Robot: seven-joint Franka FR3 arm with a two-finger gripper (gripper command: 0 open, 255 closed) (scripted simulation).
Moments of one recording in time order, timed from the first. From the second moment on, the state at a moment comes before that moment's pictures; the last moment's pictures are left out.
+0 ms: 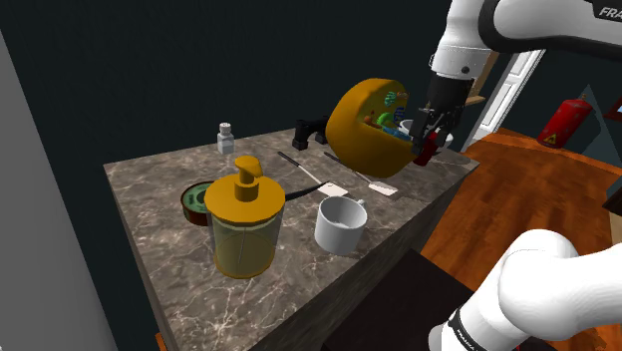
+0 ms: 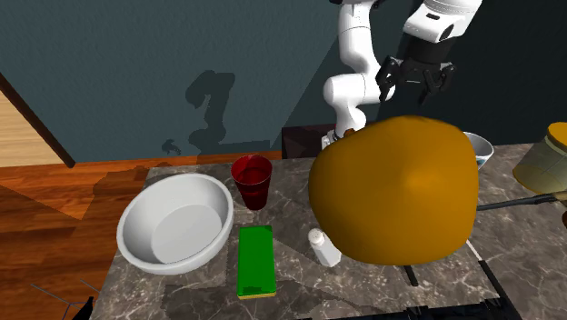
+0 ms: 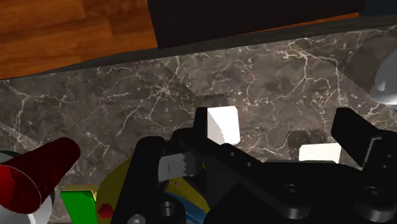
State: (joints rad) arm 0.01 -0.75 -0.02 -2.26 -0.08 1.44 0.15
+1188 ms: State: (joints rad) arm -0.07 -0.47 -0.31 -2.16 -0.29 1.66 -0.20
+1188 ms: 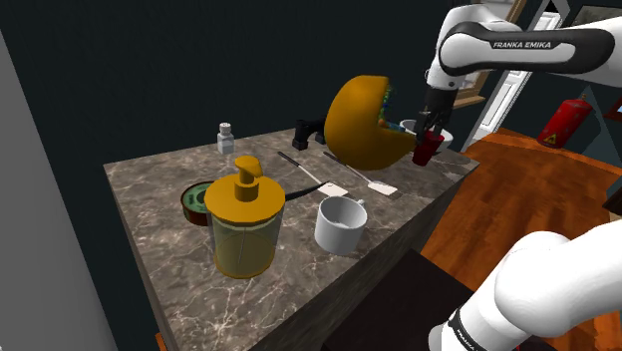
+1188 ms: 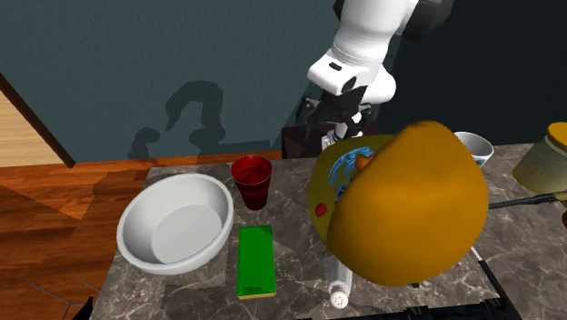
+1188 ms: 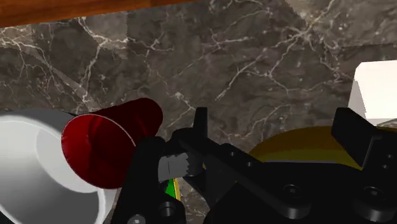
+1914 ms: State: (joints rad) arm -0.11 -0.15 -0.48 -1.94 -0.27 1.80 -0.43
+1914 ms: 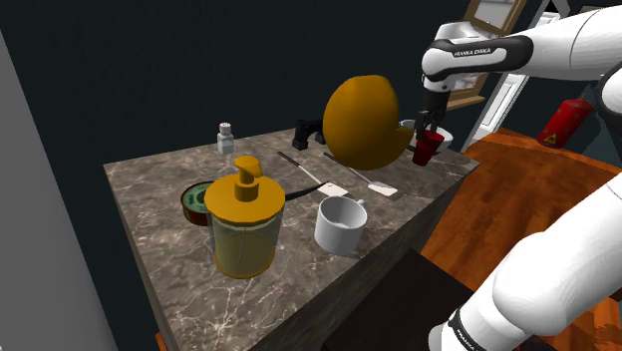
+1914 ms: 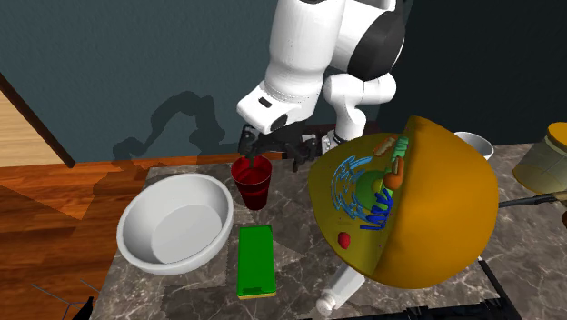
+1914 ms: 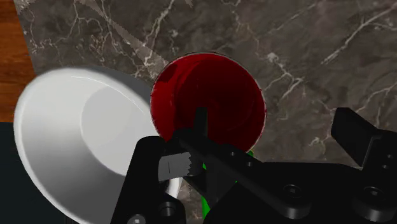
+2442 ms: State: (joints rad) arm -0.12 -0.12 -0.50 -2.00 -0.27 1.90 -0.44
